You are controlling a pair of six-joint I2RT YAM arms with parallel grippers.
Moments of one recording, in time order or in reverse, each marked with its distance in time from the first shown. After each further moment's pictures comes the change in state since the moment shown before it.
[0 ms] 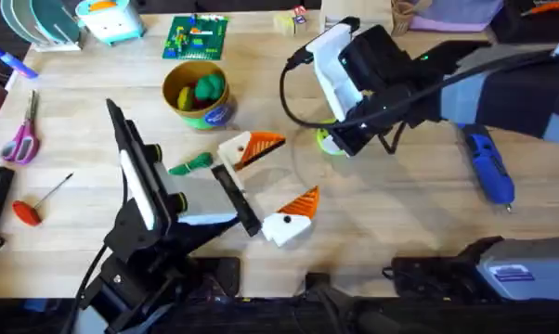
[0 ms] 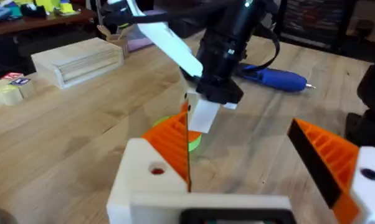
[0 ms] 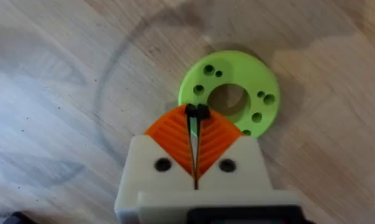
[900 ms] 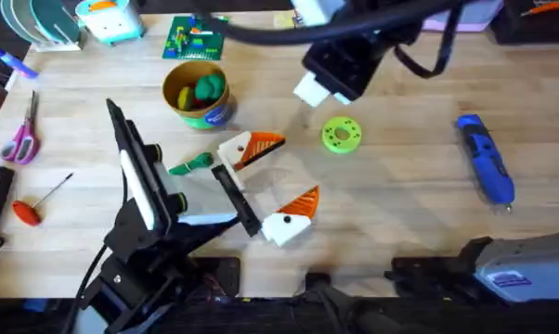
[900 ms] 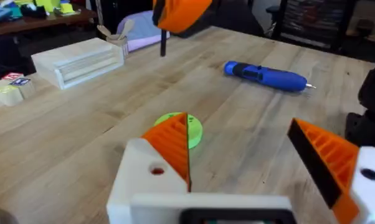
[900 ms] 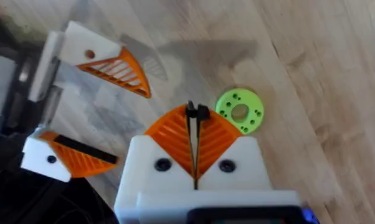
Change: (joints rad) left arm 0.000 0.000 0.000 0.000 0.000 0.001; right arm 0.226 0.051 0.841 -0.701 0.082 -0.077
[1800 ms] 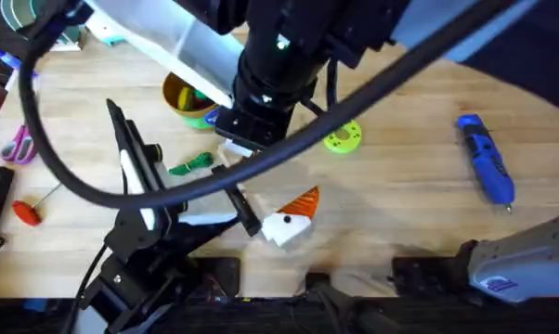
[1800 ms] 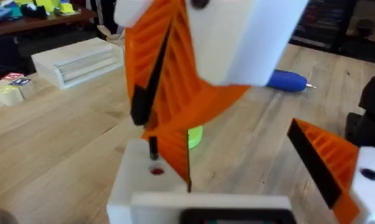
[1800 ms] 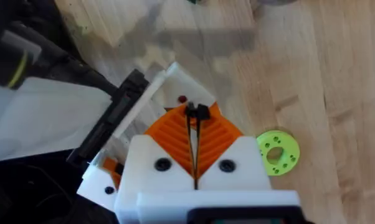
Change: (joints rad) left arm 0.000 0.000 0.000 -0.001 0.000 0.001; right arm 0.260 0.162 0.108 0.024 0.000 0.038
